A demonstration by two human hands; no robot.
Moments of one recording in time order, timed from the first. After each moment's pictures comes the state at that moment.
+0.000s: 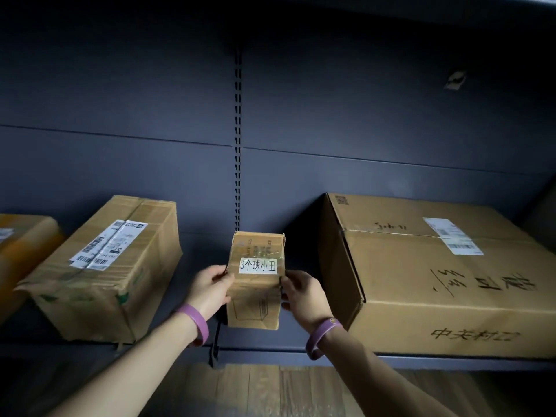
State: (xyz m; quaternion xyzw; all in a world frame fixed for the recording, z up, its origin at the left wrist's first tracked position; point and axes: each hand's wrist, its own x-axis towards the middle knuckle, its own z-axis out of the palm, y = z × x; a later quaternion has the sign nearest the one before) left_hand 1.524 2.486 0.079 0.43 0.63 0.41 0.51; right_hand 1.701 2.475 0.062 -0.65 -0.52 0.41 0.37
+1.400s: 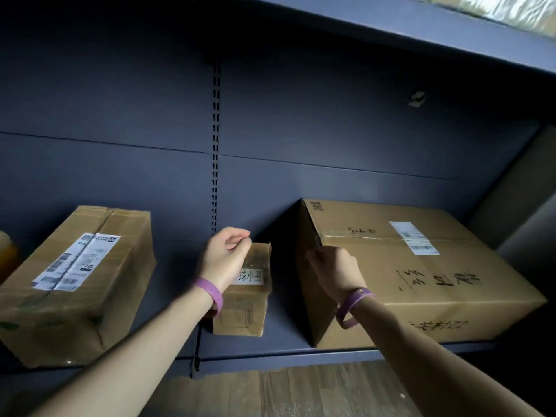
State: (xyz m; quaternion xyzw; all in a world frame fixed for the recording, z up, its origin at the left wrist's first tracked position) left_hand 1.562 2.516 0.140 0.54 0.53 0.50 0.43; right_hand 1.757 2.477 0.149 -0.76 -0.58 0.16 0.26
